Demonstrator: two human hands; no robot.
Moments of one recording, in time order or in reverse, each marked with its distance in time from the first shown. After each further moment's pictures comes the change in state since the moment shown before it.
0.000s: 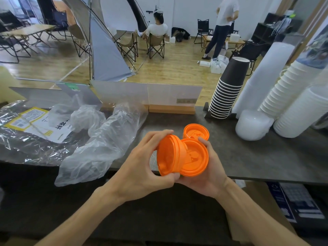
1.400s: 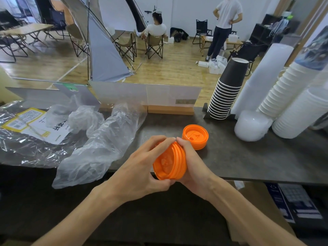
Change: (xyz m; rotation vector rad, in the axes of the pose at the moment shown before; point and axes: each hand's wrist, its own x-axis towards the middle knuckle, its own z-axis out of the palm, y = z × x) left_hand 0.003 -0.015 0.002 0.237 -0.111 0.083; right_hand -0.001 0.002 0.050 -0.385 0.156 -0.085
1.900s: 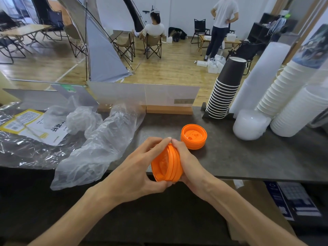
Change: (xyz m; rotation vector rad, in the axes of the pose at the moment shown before) left_hand -0.005 -0.004 -0.004 -0.013 -0.043 0.003; right_hand -0.003 -0.001 0.005 -0.241 0.068 0.008
